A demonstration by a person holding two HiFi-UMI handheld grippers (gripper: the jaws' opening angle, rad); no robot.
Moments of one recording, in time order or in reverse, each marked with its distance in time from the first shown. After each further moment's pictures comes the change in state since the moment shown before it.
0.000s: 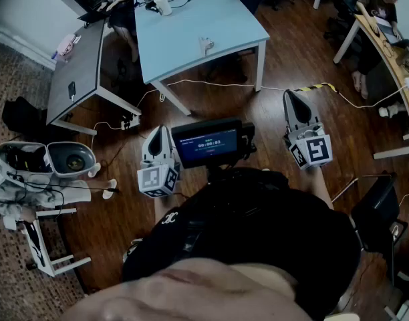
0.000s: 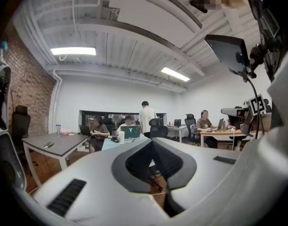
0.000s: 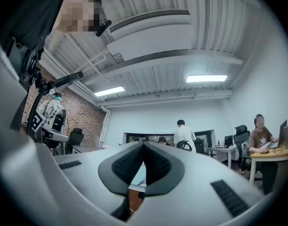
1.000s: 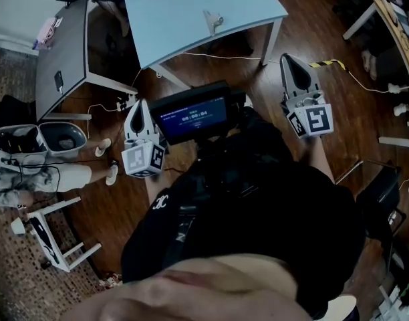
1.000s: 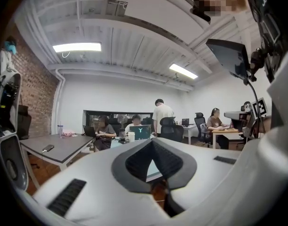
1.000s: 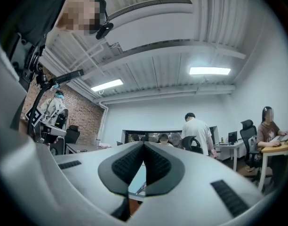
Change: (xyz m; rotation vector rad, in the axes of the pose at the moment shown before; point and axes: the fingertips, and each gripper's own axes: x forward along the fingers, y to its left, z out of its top) left arm 0.116 0.145 -0.012 0.000 -0.024 0.055; right arm 0.173 0.016 -0.075 -0.002 0.005 0.002
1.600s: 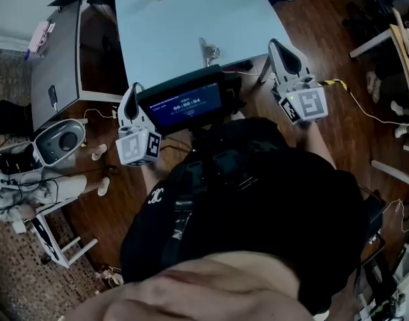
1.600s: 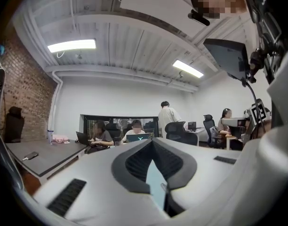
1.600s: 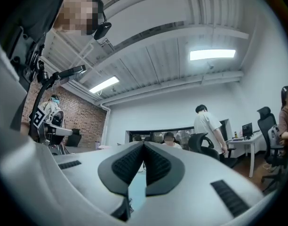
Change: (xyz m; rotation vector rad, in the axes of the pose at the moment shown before) left arm 0.238 -0.049 0.044 0.020 -0.056 0.047; right arm 0.192 -0.160 -0.044 0.086 -0.026 0.117
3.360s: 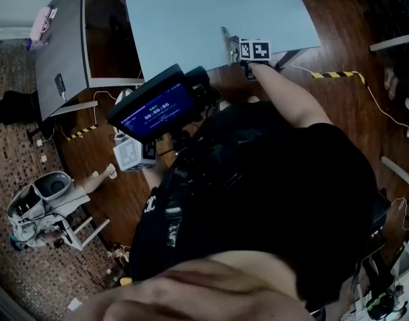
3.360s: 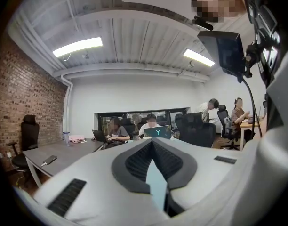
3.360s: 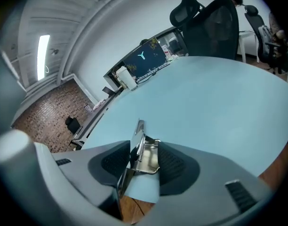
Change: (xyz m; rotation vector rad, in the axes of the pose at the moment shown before) left arm 0.015 0.086 -0.015 0.050 0.103 0.132; right arm 0.123 0.054 -0.425 0.632 0.945 -0.064
